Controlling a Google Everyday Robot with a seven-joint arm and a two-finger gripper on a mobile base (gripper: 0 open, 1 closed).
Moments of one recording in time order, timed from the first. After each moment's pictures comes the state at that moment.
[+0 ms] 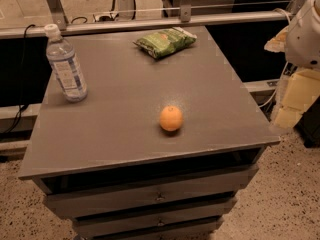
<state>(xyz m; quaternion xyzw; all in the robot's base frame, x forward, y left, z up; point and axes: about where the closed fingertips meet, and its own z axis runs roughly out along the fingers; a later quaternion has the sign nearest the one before) 0.438 -0.217 0.976 -0.60 0.78 -0.03 0.16</state>
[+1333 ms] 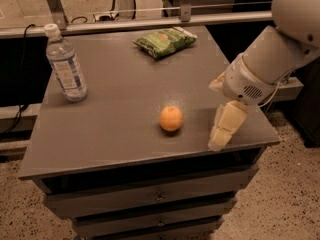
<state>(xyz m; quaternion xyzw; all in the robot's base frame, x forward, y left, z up) 0.474 -0.139 0.869 -0.61 0.77 0.13 0.18</state>
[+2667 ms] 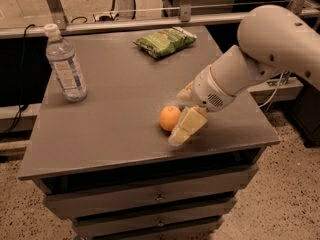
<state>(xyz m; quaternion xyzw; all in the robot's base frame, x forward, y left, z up) 0.499 -0.062 0.837 -0.59 0.75 0.20 0.23</state>
